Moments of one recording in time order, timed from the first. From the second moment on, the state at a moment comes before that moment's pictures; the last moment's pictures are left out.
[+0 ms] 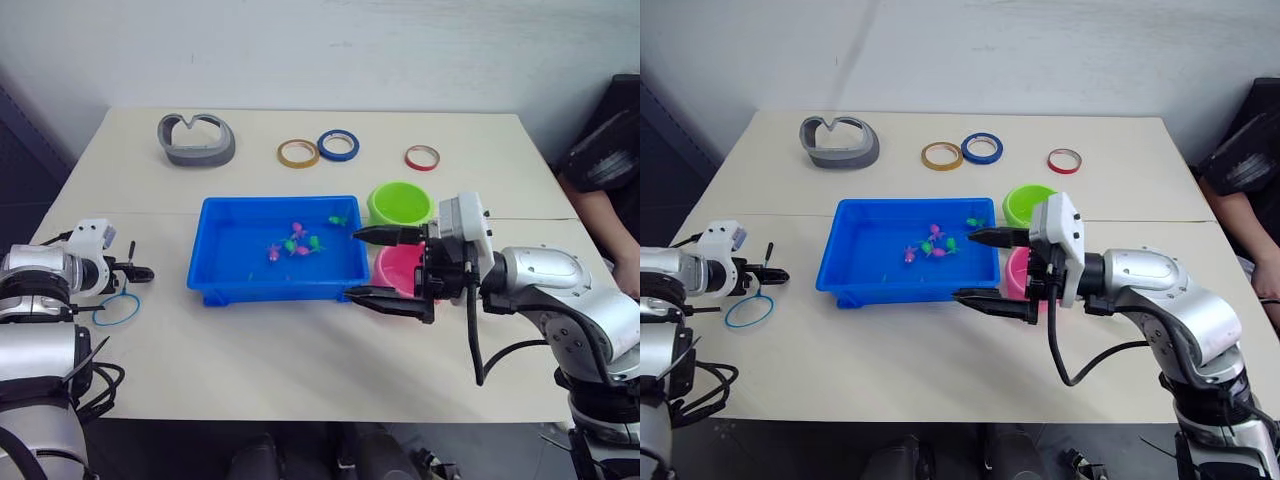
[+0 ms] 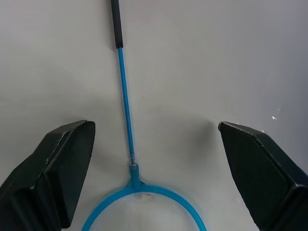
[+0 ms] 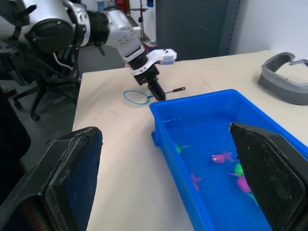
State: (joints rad) left arm -1.01 0.84 -0.06 1.26 -0.05 0.69 -0.59; right arm -0.47 -0.68 -0.01 -0.51 0.78 0.68 0.89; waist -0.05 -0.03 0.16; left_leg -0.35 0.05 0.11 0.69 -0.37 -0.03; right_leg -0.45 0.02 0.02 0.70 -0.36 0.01
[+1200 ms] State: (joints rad) left arm -0.78 1.03 -0.07 0.00 -0.28 0.57 -1.39; right arm -0.88 -0.78 0.13 -0.23 0.65 0.65 1.21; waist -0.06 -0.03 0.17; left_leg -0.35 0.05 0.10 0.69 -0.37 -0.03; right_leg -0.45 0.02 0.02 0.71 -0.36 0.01
